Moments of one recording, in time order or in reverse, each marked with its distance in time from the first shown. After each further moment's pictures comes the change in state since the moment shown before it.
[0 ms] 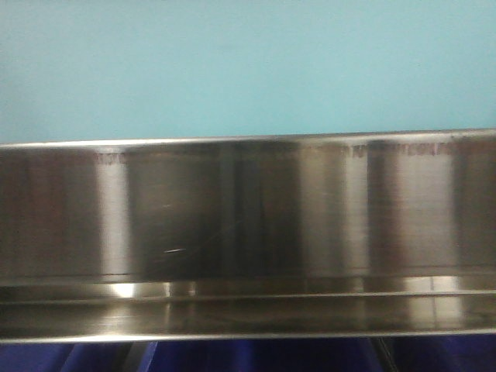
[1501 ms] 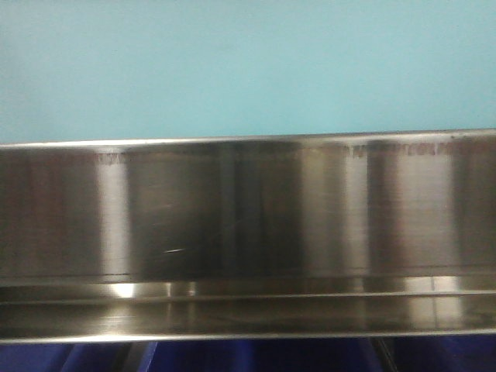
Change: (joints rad) left arm 0.000 0.047 0.001 -0.014 -0.007 -0.018; right arm 0.000 -0.002 0.093 0.002 -0.002 -0.028
